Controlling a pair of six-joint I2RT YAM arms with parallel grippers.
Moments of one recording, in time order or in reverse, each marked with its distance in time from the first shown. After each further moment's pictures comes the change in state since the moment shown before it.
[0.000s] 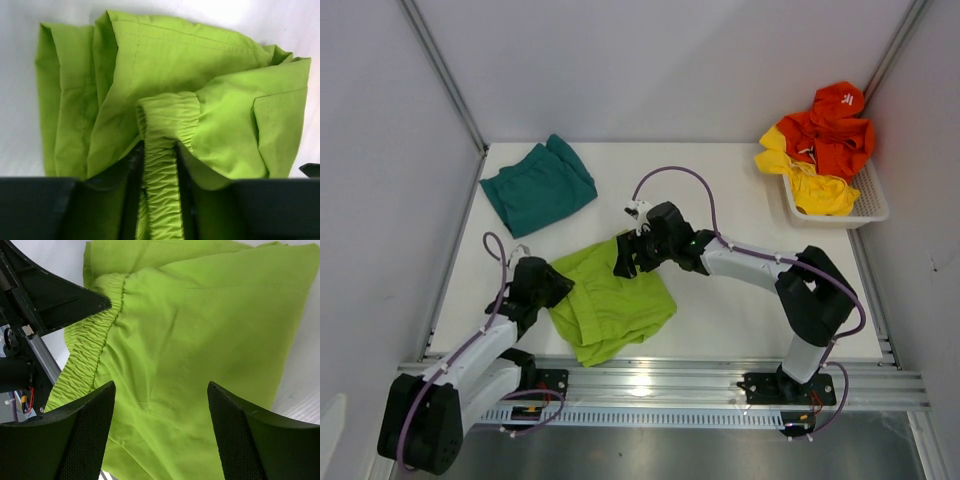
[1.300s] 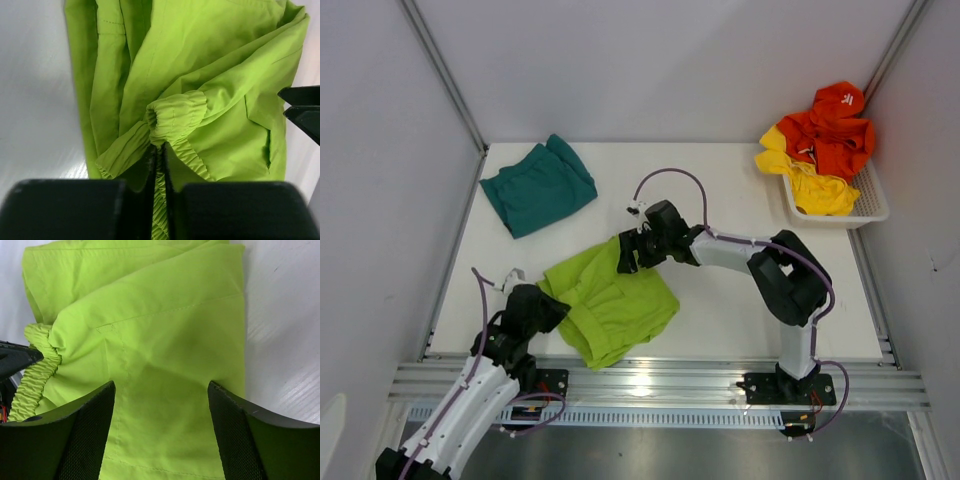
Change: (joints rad) left arm -0.091 -0.454 -0.101 -0.354 -0.017 -0.078; right arm -0.064 0.180 0.060 0.023 -0.032 0.003
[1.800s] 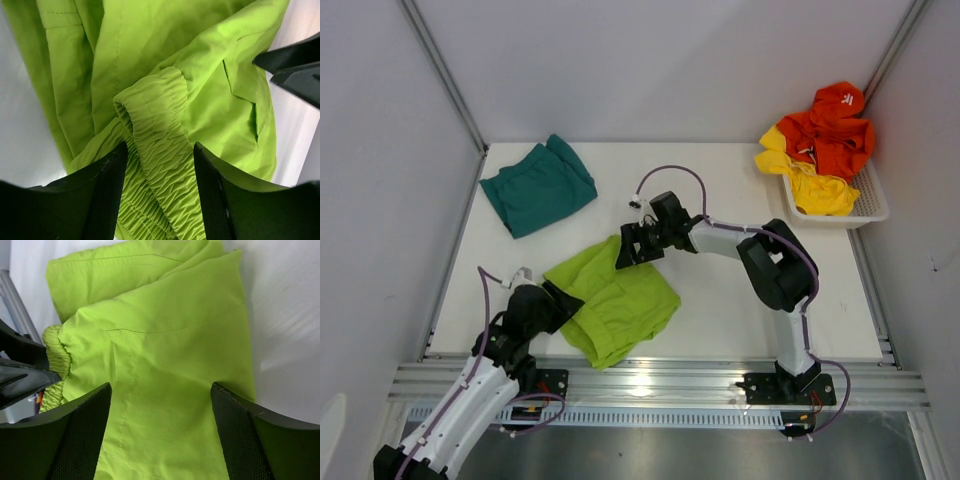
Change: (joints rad) left arm -0.031 -0.018 -0.023 0.055 0.076 0.009; right arm -0.074 0.126 0.112 -0.037 -0.212 0.010
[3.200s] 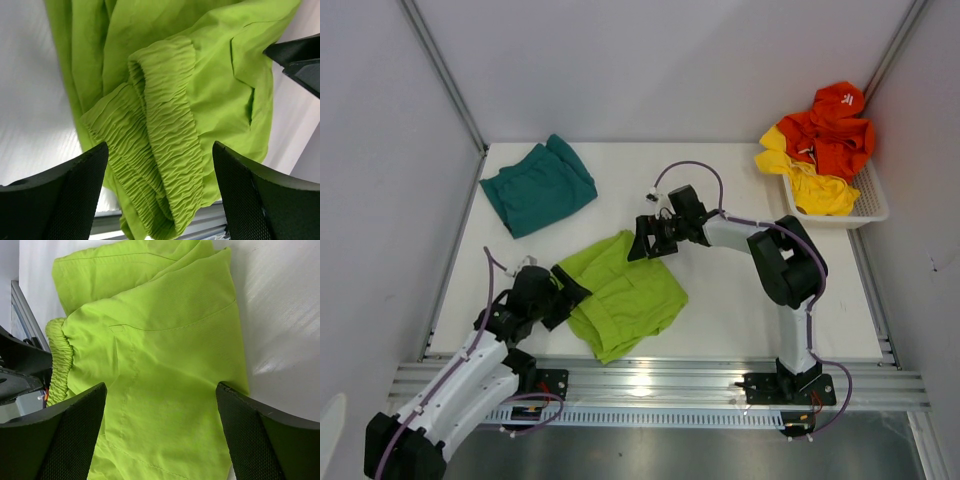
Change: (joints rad) left arm -0.027 0.236 0.195 -0.094 0.029 -0.049; right arm -0.111 -0.015 -0.032 -0.002 -0.101 0.003
